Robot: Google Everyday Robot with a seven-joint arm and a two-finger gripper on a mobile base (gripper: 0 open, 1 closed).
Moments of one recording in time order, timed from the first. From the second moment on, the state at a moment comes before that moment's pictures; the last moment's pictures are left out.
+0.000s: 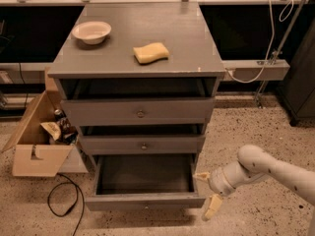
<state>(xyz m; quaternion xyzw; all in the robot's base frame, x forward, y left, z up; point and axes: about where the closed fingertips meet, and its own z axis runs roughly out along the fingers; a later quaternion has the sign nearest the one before) 0.462 -0.159 0.419 -0.61 0.69 0.34 0.19</state>
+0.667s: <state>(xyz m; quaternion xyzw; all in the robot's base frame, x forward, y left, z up) 0.455 -0.164 0.321 -0.63 0.67 0.35 0.18</state>
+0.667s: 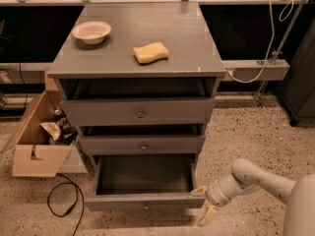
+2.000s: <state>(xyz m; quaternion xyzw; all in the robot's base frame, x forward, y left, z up) 0.450 -0.170 0.227 -0.64 0.67 0.34 0.16</state>
